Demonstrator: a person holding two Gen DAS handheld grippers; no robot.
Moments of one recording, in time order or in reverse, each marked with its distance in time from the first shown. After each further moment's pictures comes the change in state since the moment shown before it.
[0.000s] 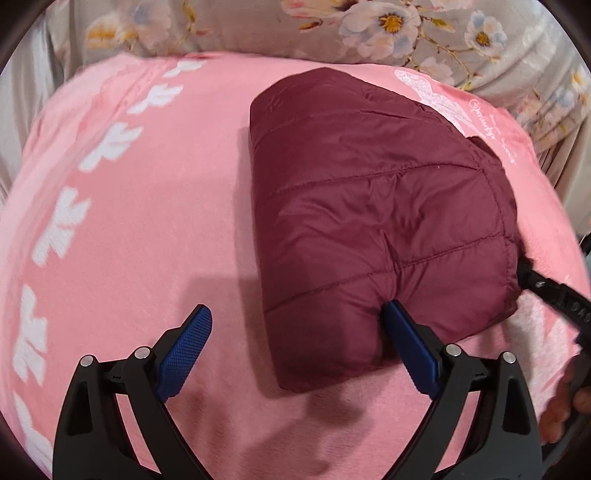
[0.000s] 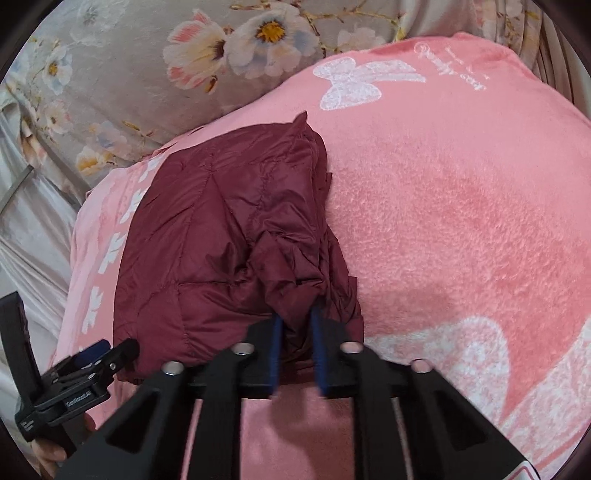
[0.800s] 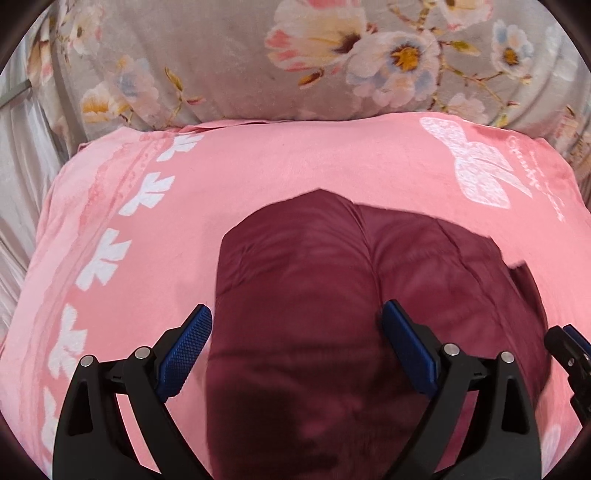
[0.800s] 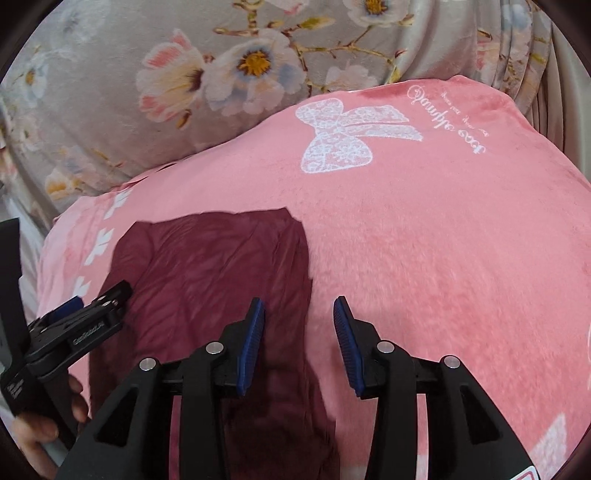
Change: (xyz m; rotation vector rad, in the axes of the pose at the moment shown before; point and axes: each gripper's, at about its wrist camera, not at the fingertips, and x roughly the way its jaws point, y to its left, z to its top) left arm 0.043 -0.047 0.123 0.023 -0.150 0.160; right arm 0.024 0.004 0.076 -0.024 -0.089 -0.125
